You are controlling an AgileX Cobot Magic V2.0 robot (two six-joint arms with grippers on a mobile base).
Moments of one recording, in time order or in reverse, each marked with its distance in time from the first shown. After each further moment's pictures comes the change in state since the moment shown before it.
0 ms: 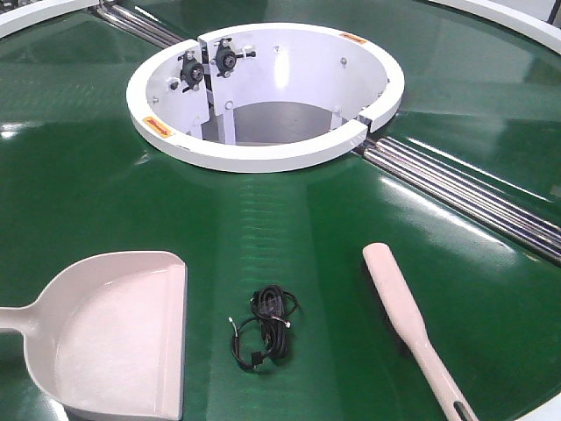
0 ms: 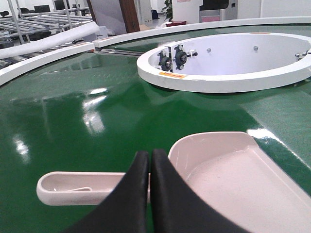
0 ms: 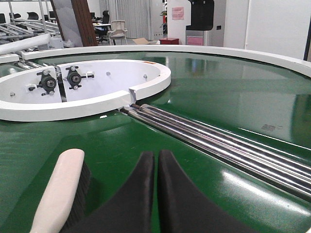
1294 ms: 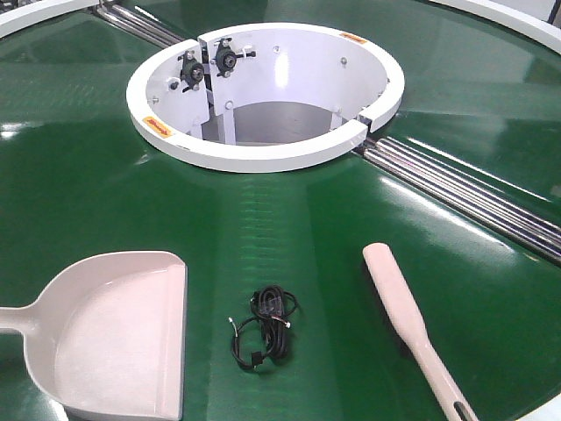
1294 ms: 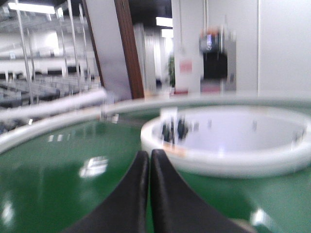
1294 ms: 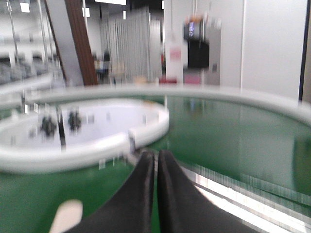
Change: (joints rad) left arm 0.000 0.000 0.000 -0.027 -0.321 -0.055; right arm 0.000 0.000 0.000 0.002 -0.235 0.001
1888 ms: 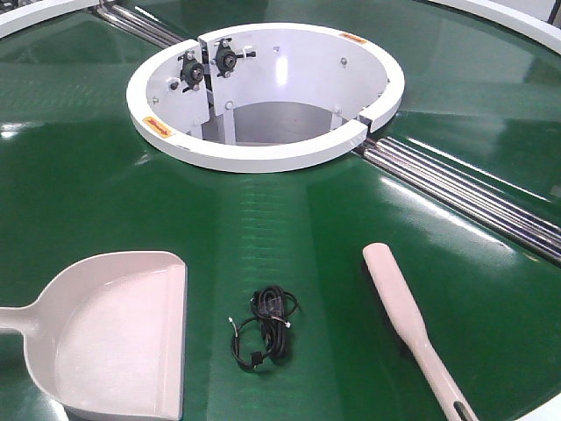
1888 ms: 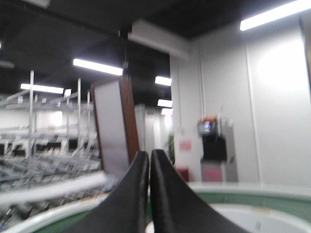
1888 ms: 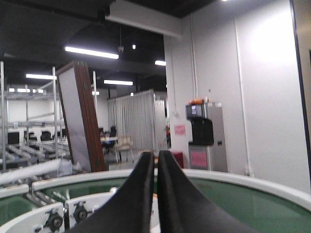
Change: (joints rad) left arm 0.000 0.125 -0.482 0.098 0.180 -0.071; right arm 0.000 0.128 -0.332 0.001 0.011 0.025
